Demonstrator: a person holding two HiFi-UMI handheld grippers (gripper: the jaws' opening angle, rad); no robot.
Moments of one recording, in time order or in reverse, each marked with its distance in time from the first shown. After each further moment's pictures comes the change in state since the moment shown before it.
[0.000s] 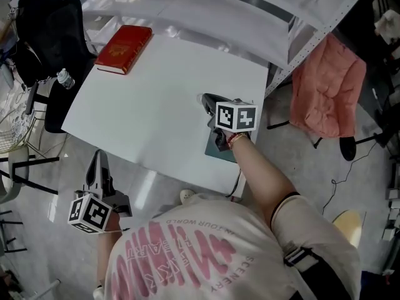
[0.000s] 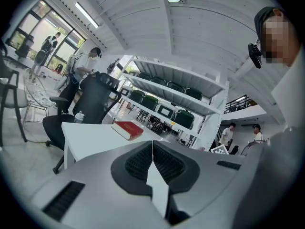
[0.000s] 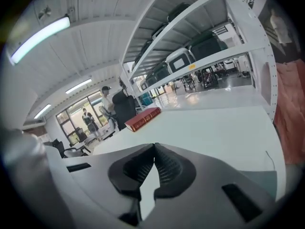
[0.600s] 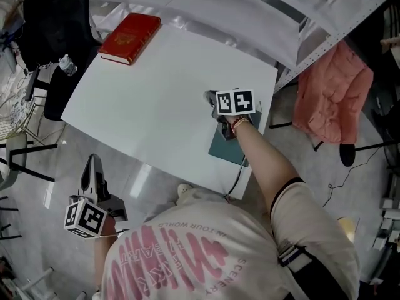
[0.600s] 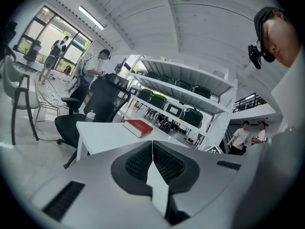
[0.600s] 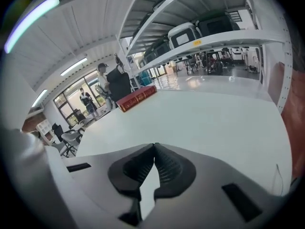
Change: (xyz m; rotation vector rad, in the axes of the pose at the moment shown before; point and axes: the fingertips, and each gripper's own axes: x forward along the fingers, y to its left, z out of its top) left arm -0.016 0.034 -0.006 -0.029 0.017 0.105; right arm 0.061 -0.042 -0.031 -0.084 0.264 -0.053
